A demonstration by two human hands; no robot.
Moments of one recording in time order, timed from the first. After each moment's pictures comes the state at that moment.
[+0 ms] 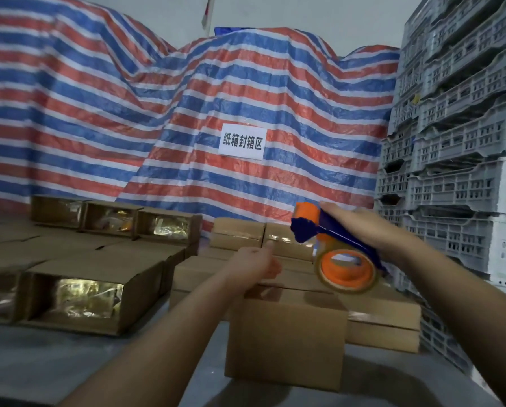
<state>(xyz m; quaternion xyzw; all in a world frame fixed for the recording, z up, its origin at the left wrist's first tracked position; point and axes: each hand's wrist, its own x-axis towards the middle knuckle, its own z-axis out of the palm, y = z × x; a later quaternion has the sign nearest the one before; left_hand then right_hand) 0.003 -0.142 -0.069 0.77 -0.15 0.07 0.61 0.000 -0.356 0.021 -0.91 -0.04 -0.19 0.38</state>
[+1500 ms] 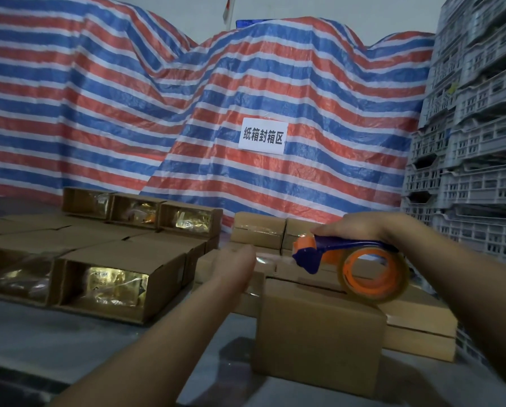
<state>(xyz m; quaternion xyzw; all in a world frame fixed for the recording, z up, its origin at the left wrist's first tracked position) 0.013 -0.106 -0.088 0.66 0.06 0.14 0.73 0.044 -0.320 0.036 -0.99 -0.06 -0.02 0.09</state>
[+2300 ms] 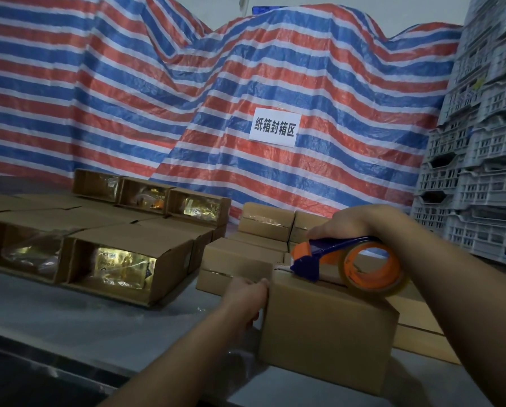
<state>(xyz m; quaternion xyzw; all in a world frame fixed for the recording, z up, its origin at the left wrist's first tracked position) 0.022 -0.116 -0.149 0.76 0.08 0.04 0.64 0.052 -0.280 0.028 -1.00 -0.05 0.04 0.02</state>
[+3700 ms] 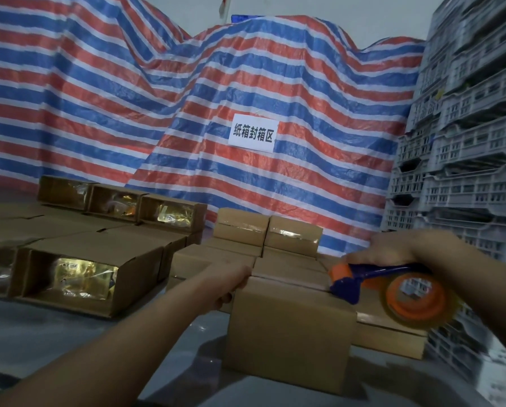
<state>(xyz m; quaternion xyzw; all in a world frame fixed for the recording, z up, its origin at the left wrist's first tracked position) 0.012 -0.120 -0.099 0.82 -0.01 -0.01 0.56 0.033 -0.405 0.022 -1.00 0.01 -0.01 -0.03</state>
